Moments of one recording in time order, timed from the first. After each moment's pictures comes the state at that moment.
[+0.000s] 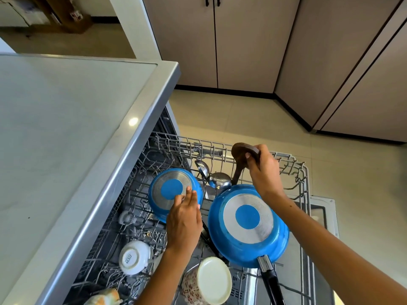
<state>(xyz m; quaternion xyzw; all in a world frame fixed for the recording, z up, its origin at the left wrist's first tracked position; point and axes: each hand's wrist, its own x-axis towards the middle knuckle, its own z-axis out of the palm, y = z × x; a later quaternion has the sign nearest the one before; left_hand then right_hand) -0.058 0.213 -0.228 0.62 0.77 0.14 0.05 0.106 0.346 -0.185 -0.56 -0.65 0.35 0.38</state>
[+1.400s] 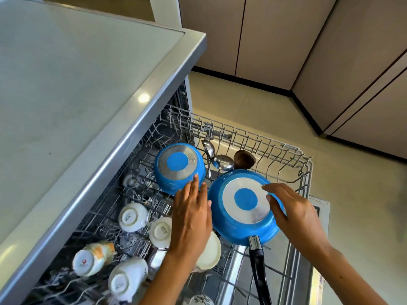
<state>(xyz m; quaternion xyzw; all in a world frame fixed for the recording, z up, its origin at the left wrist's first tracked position) -0.012 0.160 -0.200 0.59 0.80 0.14 0.01 0.193 0.257 -0.180 -0.43 -0.86 0.19 0.20</state>
